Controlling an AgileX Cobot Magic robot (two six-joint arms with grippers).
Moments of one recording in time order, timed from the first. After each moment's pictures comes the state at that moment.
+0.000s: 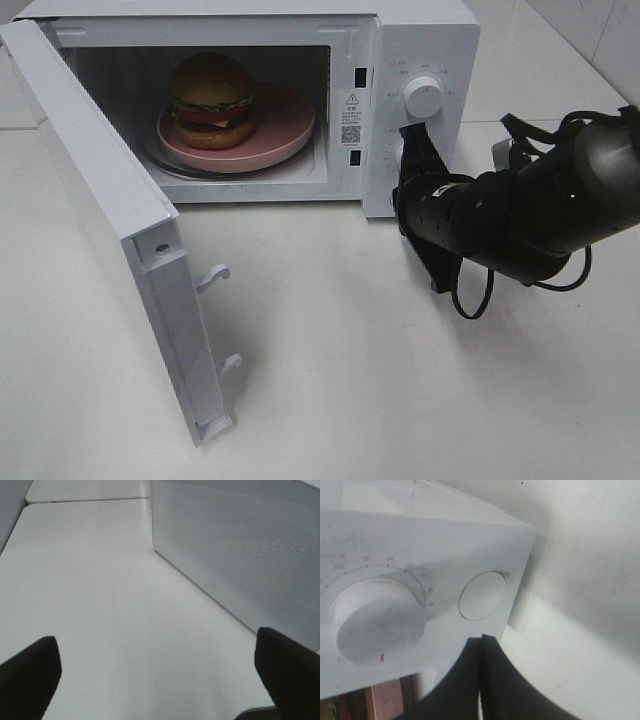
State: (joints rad) left arm 0.00 0.00 -0.52 -0.10 1.08 0.09; right arm 0.58 1.94 -0.80 0.83 -0.65 0.92
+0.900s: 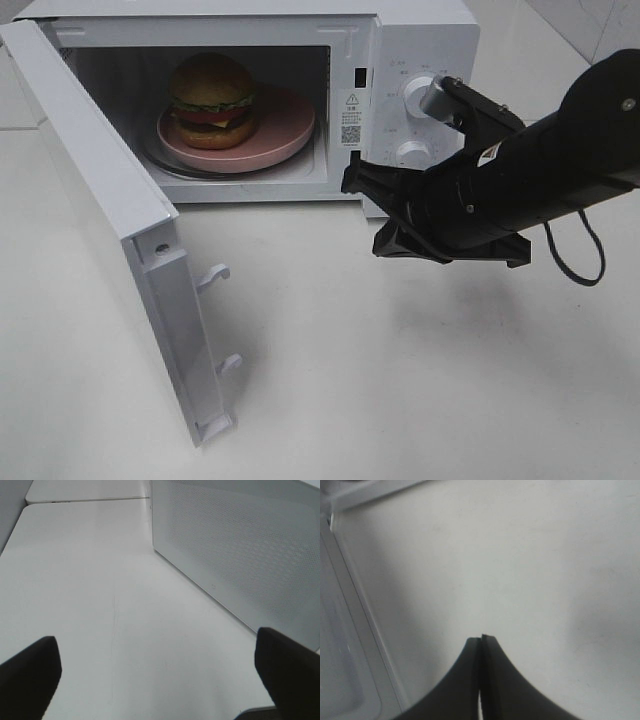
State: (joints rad) left arm 0.00 0.00 -0.52 -0.10 1.08 0.09; right arm 0.54 1.55 -0.78 0.47 0.18 0.23
